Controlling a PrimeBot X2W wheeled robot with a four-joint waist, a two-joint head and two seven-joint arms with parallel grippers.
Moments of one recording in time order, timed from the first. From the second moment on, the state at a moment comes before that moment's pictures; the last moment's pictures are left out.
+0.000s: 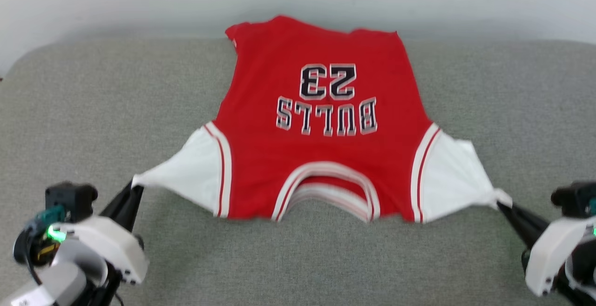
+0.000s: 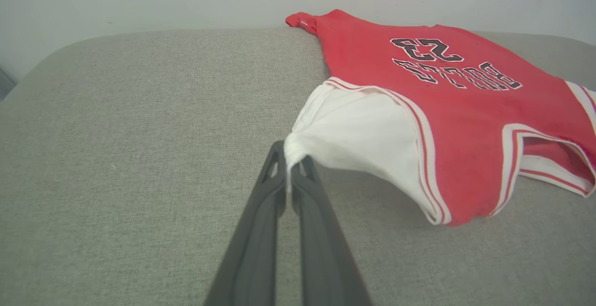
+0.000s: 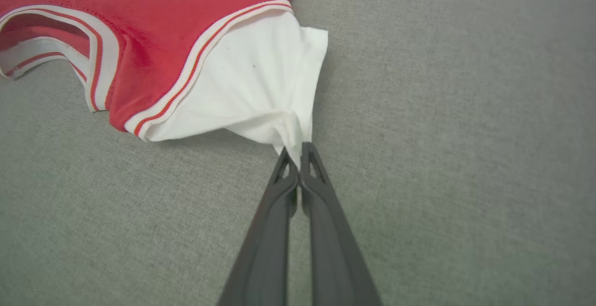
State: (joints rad) left arm -0.44 0.85 -0.85 0.16 -1.08 0.23 -0.26; right arm -0.38 -0.70 0.62 0.42 0.80 0.13 -0.04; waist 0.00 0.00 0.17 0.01
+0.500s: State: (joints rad) left arm 0.04 0.83 -0.67 0.12 -1.10 0.26 -0.26; right arm 0.05 -0.66 0.45 0.34 0.76 0.13 0.01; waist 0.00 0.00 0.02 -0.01
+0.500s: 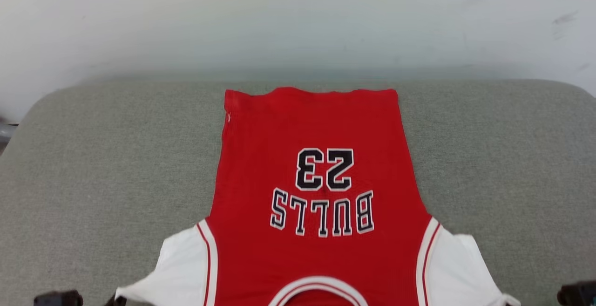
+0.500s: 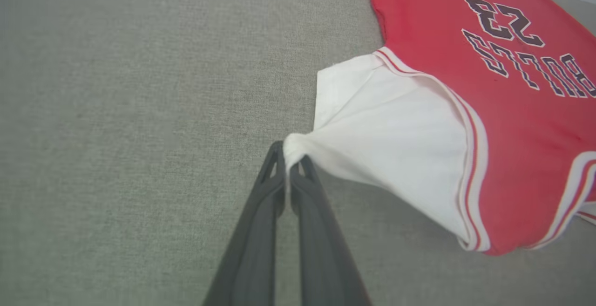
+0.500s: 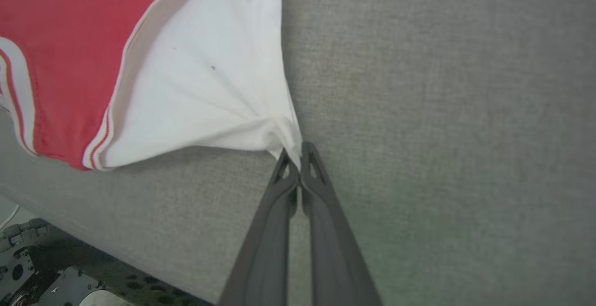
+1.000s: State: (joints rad) left arm 0.14 0.78 -0.66 0.15 -1.06 0.26 -0.26; right arm 0.24 -0.56 0.29 0.31 0.70 0.13 0.09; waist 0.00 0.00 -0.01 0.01
